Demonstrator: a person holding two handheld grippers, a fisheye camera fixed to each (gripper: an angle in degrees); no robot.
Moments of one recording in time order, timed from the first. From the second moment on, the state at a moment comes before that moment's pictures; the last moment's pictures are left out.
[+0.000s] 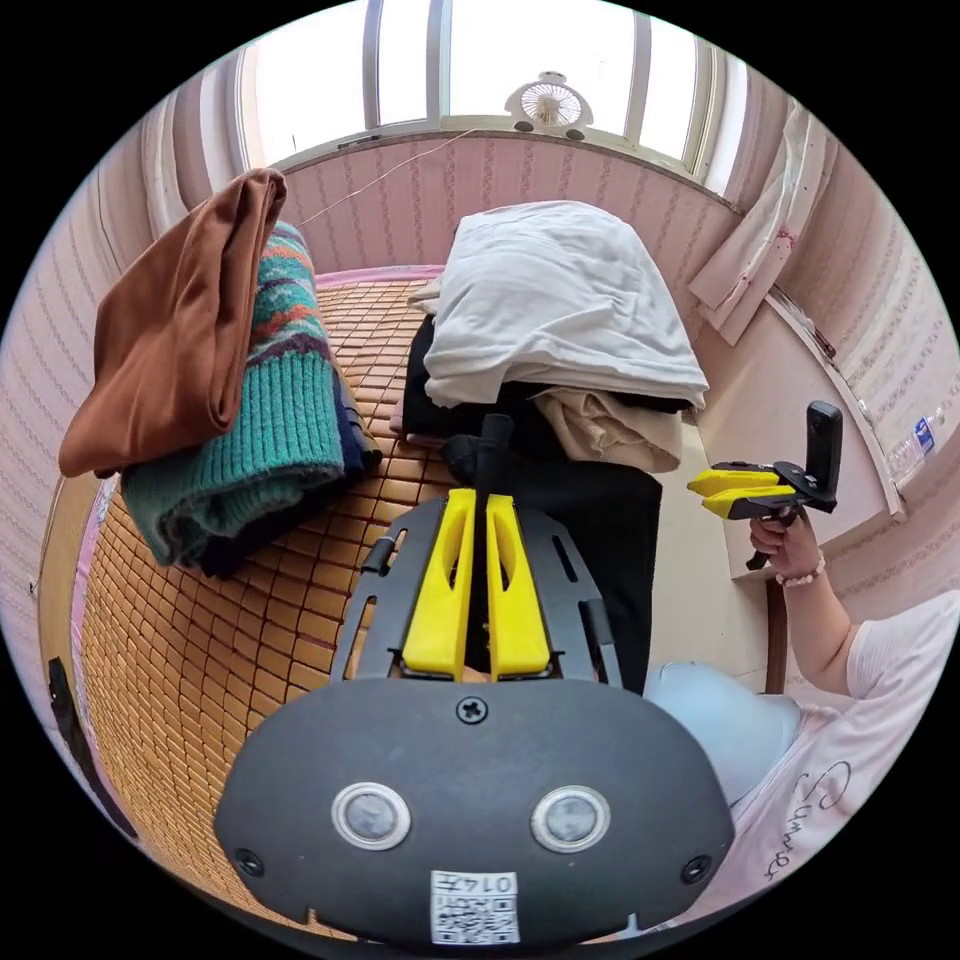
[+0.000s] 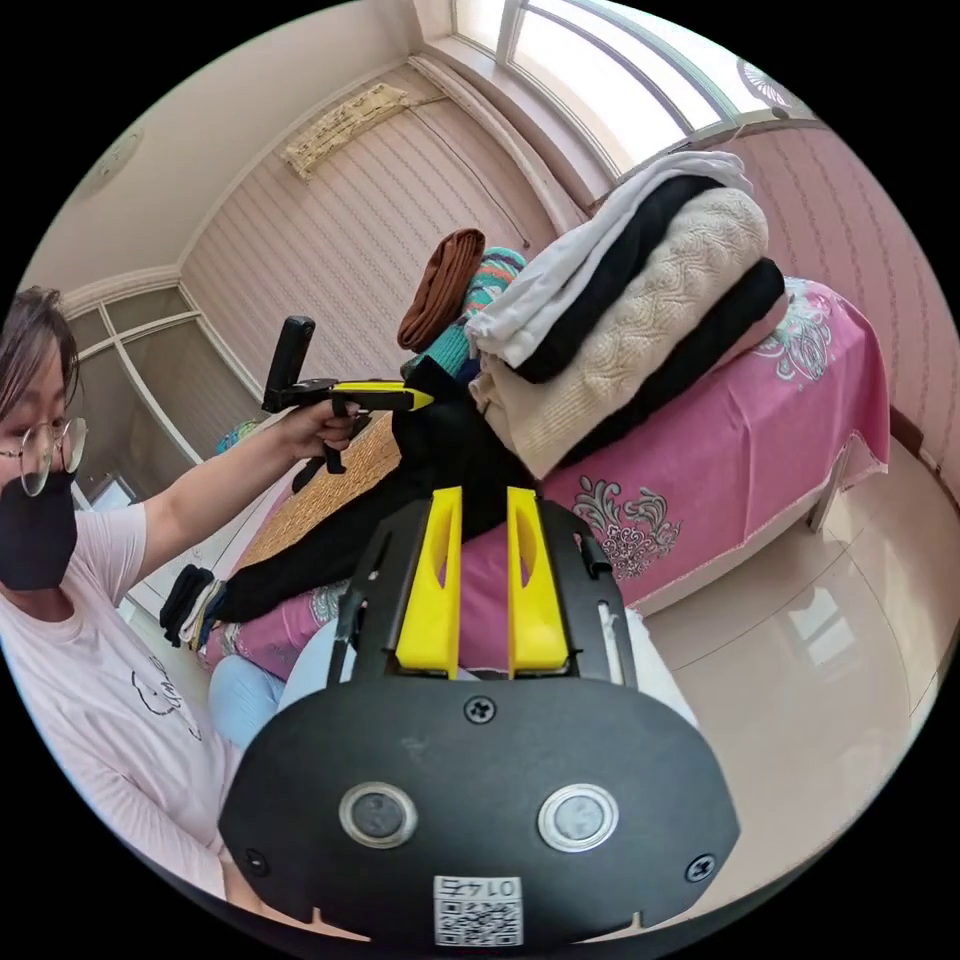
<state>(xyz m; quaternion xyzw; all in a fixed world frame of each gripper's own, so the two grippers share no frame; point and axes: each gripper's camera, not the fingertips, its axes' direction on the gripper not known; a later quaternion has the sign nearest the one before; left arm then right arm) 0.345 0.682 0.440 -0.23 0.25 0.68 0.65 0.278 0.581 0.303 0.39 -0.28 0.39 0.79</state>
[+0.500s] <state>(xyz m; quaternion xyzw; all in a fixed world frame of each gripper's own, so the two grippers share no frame) 0.316 0.654 0.459 -0.27 0.28 0.62 0.69 0.307 0.577 0.372 0.44 -0.36 0.47 0.68</state>
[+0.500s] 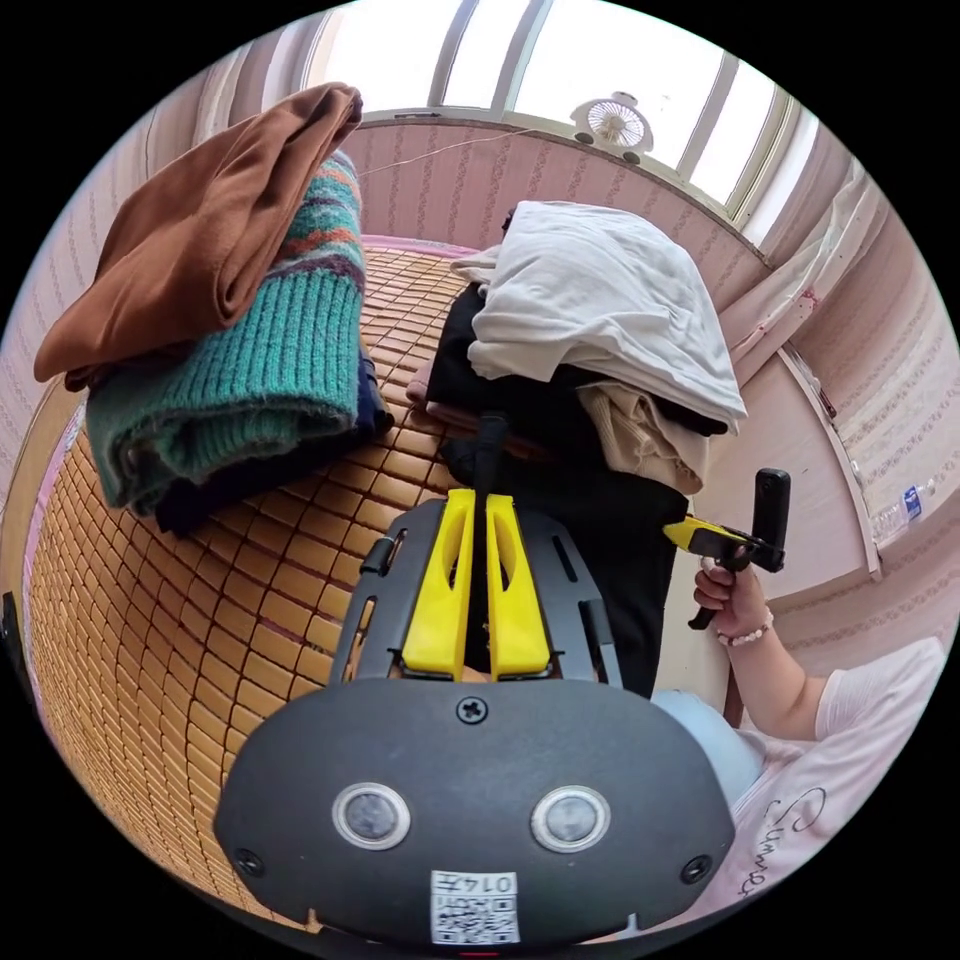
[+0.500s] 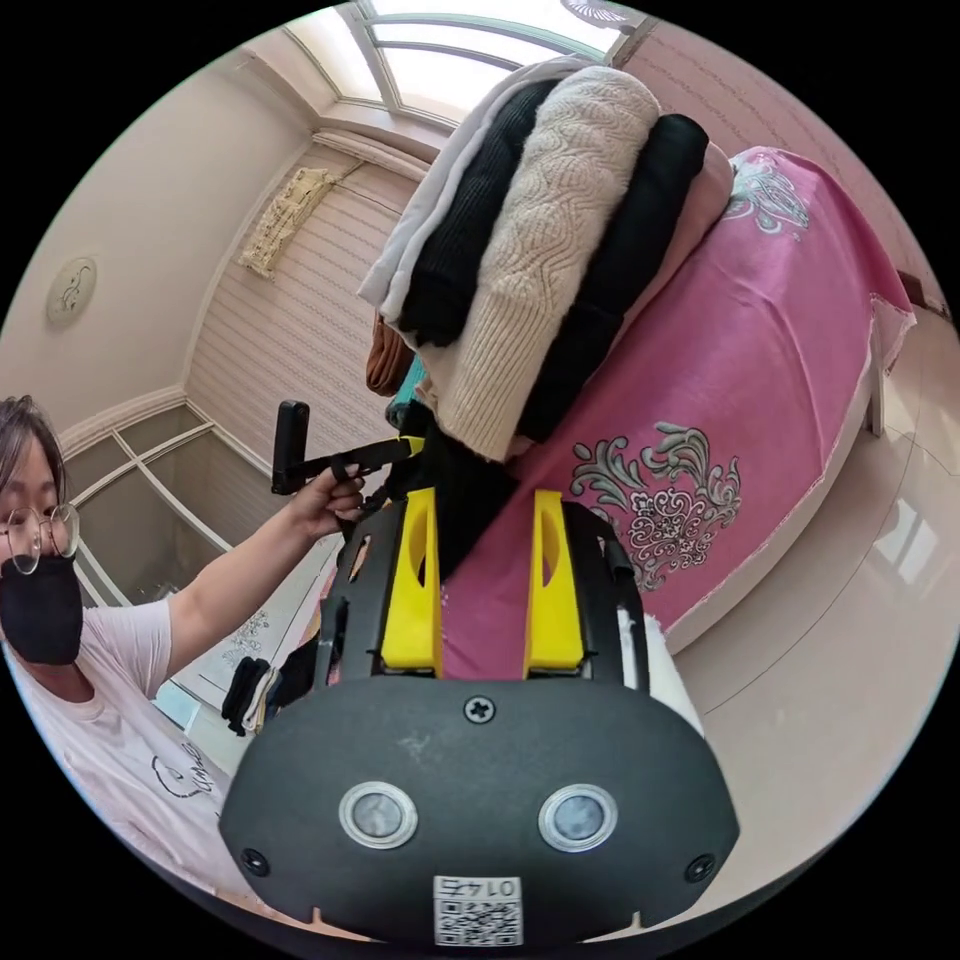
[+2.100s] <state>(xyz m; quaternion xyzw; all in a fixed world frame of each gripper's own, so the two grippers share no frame) -0.181 0.274 0.120 -0.07 0.31 0.42 0.85 0.066 0.284 0.055 0.58 -0.39 -0.06 0.71</state>
